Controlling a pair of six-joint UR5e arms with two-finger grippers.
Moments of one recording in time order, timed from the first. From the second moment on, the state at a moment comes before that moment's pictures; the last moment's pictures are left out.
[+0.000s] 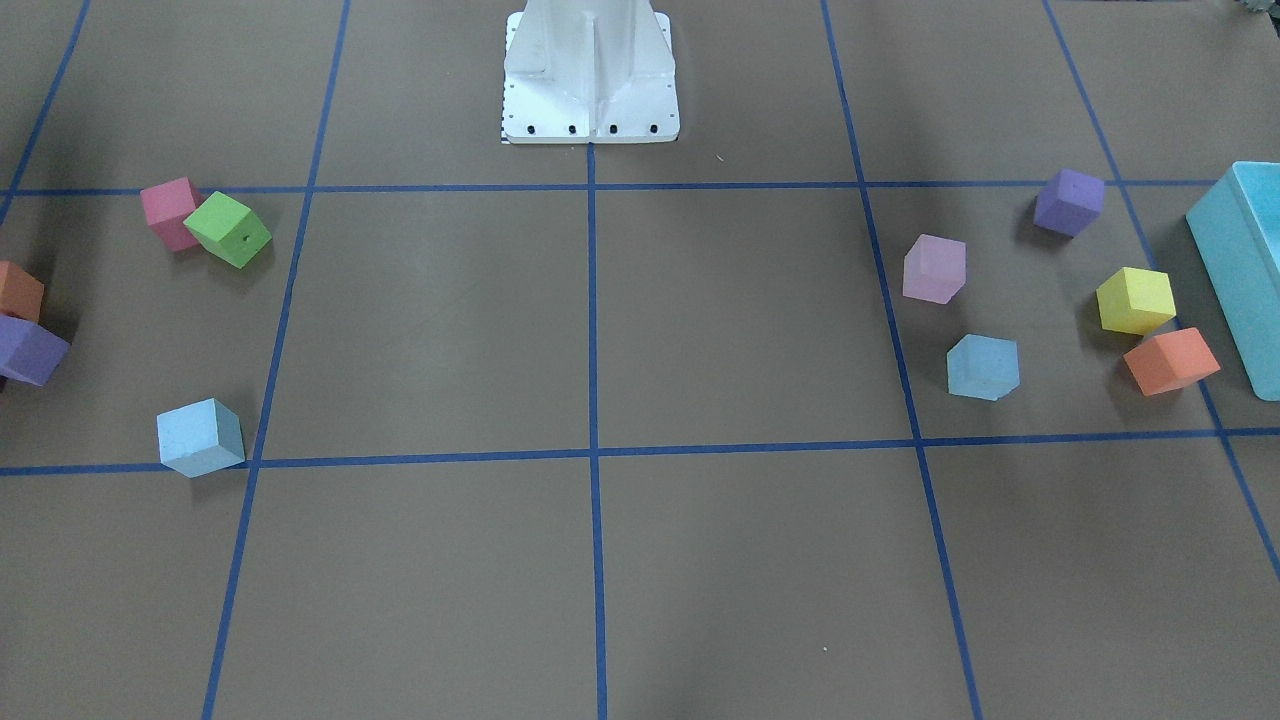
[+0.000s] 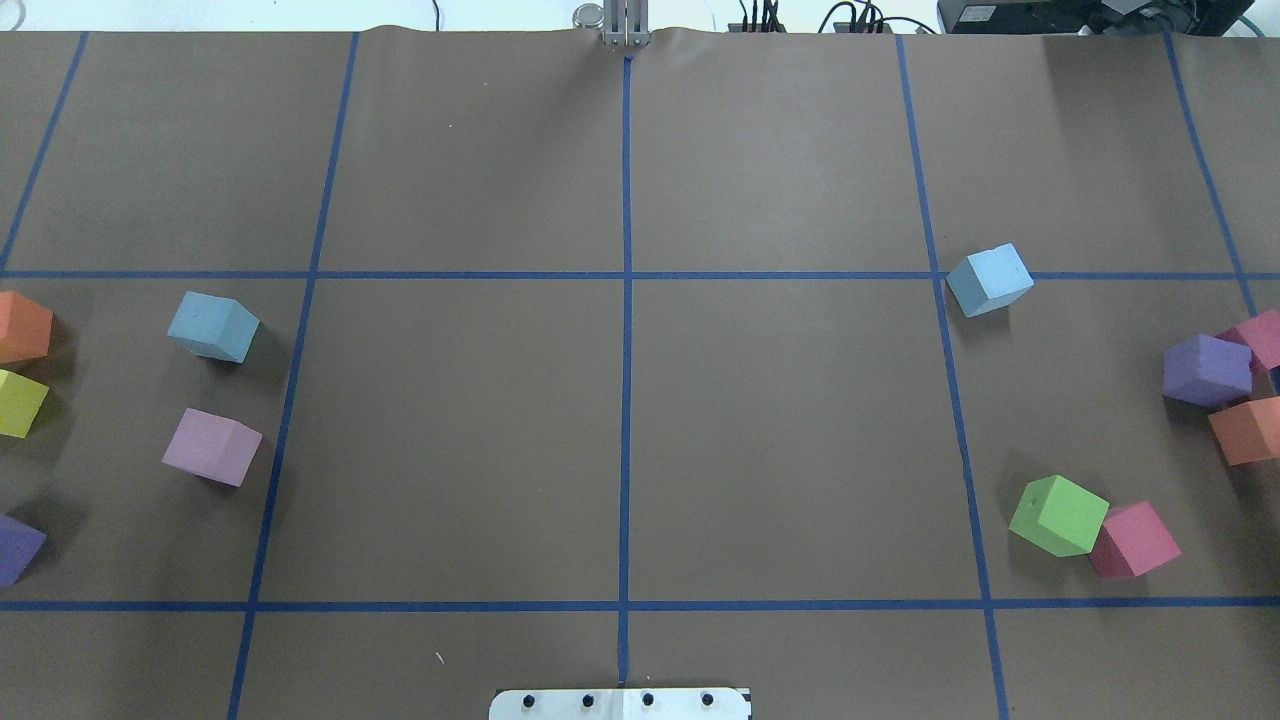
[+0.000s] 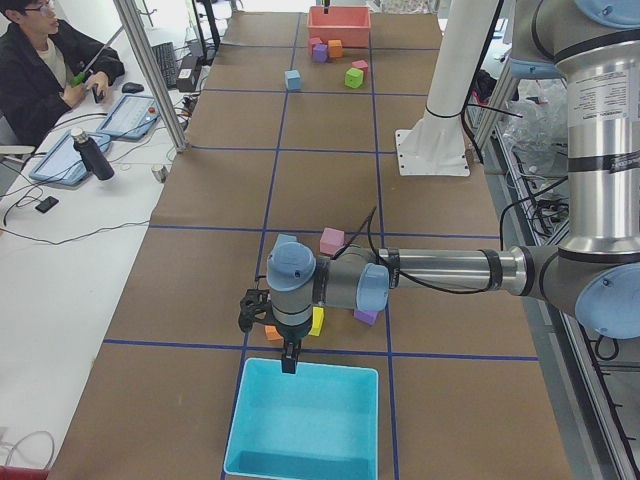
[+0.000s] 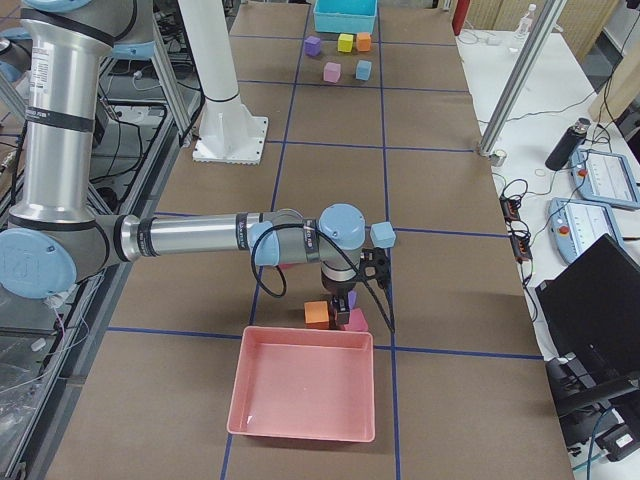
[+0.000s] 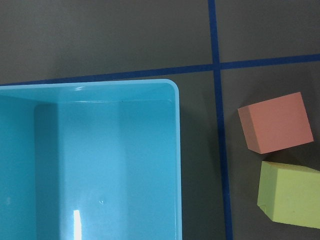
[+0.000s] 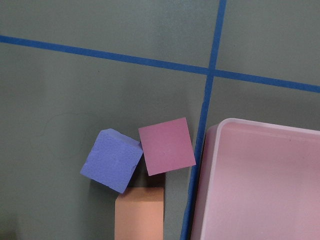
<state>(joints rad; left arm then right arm) -1.56 -1.44 -1.69 -1.66 -2.27 0.02 1.49 -1.74 1.83 -1.55 2.34 -0.02</state>
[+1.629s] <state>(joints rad) -1.56 -1.44 -1.69 -1.66 -2.27 0.02 1.04 -1.33 1.70 -1.28 2.18 0.56</state>
